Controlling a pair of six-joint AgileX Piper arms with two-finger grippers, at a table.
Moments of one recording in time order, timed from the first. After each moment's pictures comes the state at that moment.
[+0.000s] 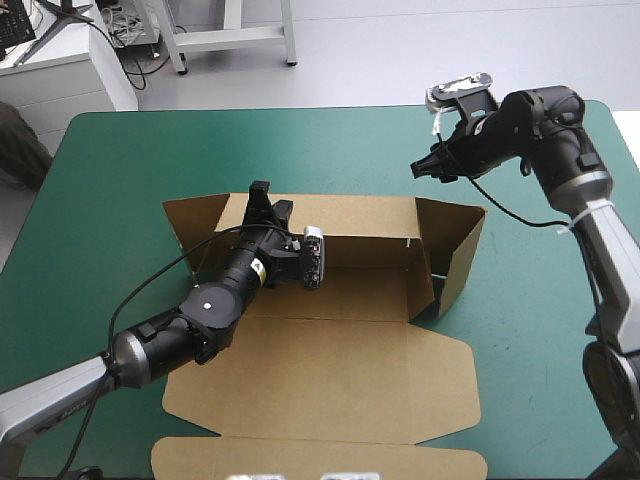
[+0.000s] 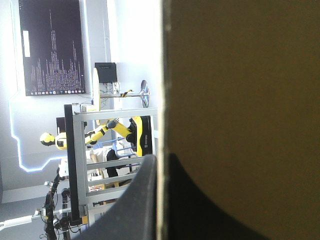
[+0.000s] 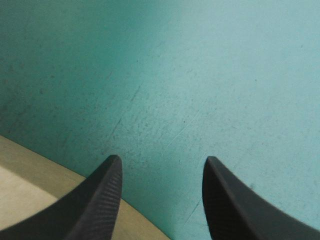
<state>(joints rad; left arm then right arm) -0.84 1.38 -0.90 1.64 0.45 -0.42 0.26 1.71 -1.83 0.11 1.14 -0.18</state>
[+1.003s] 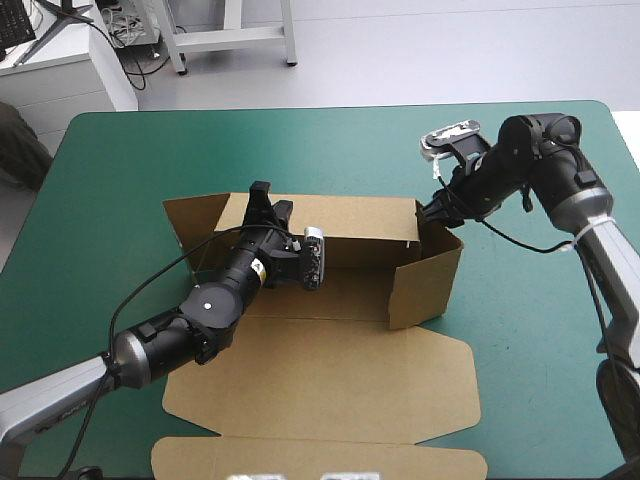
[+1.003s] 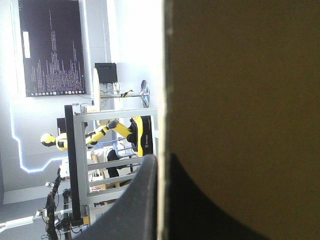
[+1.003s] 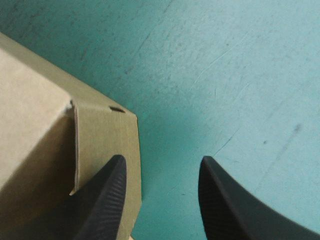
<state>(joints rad) -0.84 1.38 -0.89 1.64 0.45 -0.42 0.25 1.64 -1.65 0.18 1.24 -0.29</state>
